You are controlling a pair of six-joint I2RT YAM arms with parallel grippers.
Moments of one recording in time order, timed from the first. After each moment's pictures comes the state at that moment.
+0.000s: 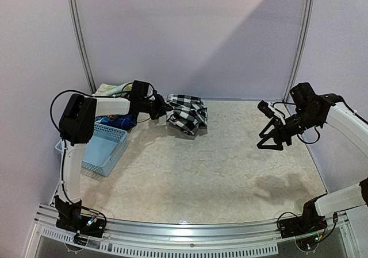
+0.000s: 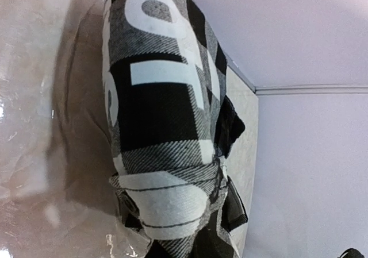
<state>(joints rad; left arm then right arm) -0.39 2.30 1.71 -0.01 0.48 -0.97 0.25 1.25 1.13 -1.00 -0.74 -0.59</state>
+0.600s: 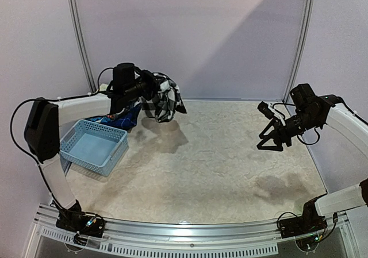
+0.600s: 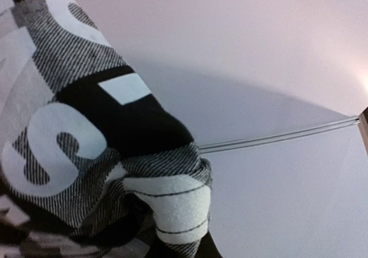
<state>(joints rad) -0.48 1.84 1.37 0.31 0.13 -1.29 0.25 1.25 1.12 -1.00 -0.74 -0.58</state>
